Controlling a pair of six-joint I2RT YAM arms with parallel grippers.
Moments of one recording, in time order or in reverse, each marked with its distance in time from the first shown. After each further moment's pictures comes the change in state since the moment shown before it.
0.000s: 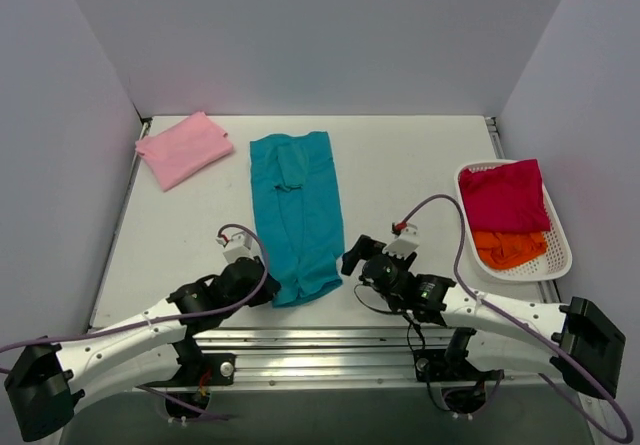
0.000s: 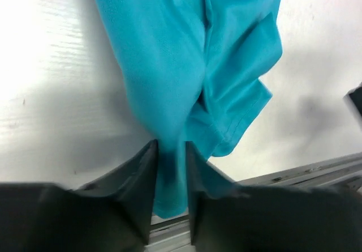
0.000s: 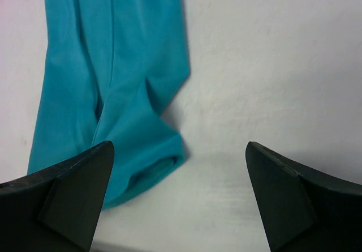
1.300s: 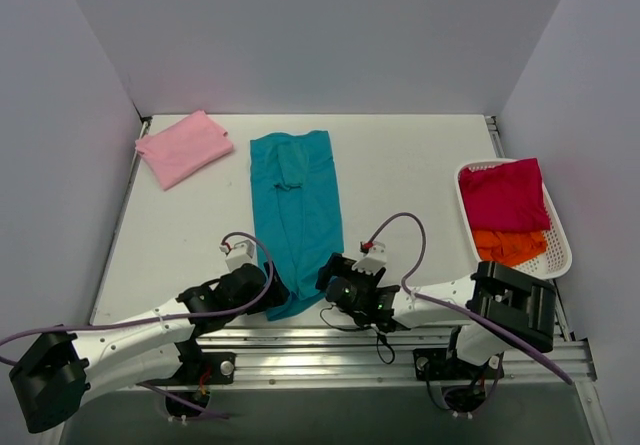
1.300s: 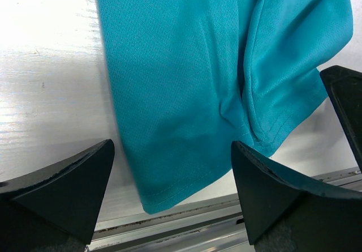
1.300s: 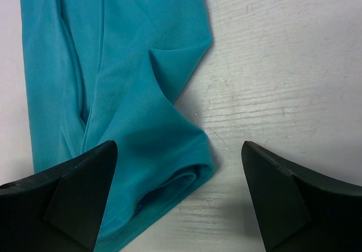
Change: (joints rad) left arm 0.003 0.029 -0.090 0.019 0.006 0.008; right arm 0.216 0.420 -0.009 0.306 0.152 0.182
